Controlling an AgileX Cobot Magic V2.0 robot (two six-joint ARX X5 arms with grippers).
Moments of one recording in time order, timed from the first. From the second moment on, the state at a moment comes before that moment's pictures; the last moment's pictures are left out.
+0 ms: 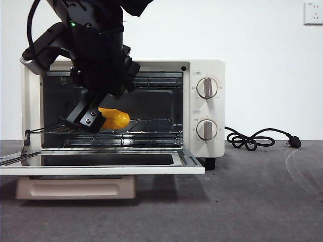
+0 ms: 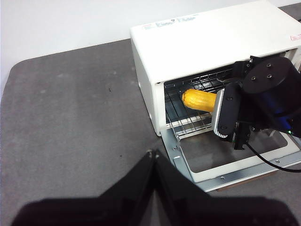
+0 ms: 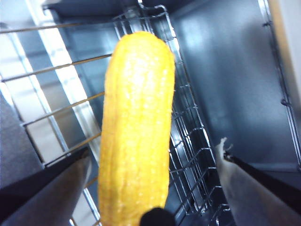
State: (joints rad) left arm -0.67 0.54 1.34 -1.32 -0.46 -0.17; right arm 1.02 2.05 1.50 -0.16 0.70 -0.63
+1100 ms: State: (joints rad) left arm -0.67 0.54 1.34 -1.32 -0.46 -0.17; right arm 1.12 1.99 1.50 -0.22 0.84 -0.57
